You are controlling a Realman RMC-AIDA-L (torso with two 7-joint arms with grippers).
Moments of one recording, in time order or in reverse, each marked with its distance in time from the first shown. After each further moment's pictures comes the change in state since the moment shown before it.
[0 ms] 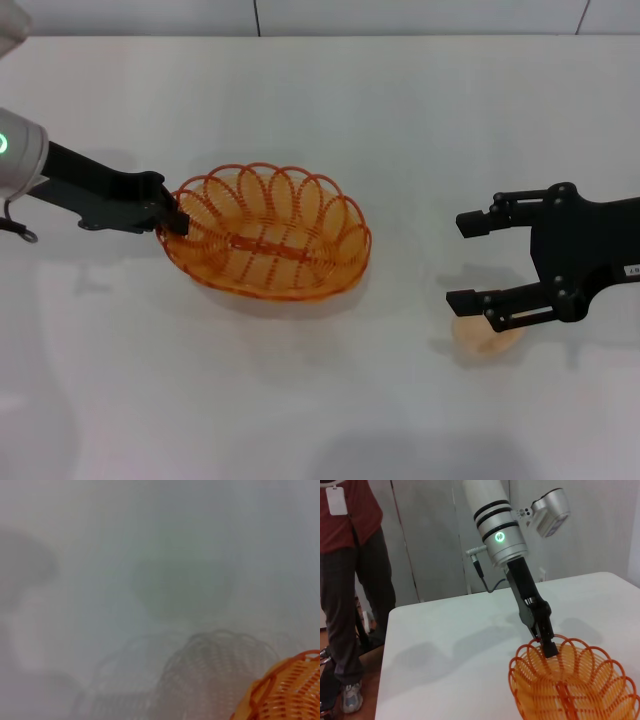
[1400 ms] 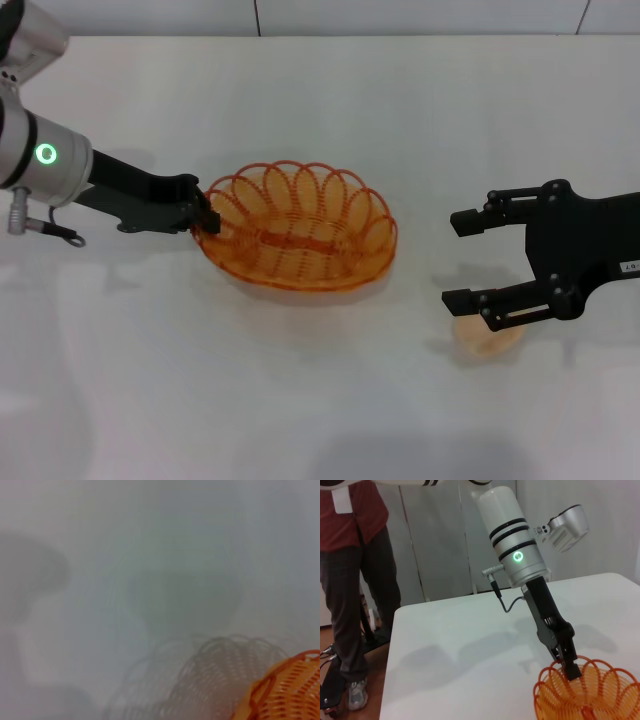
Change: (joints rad) left arm -0.017 -0.037 0.020 -0.086 -0.018 -0.139 -0.010; right arm 0.020 0.000 0.001 -0.001 -0.004 -0.013 0.009
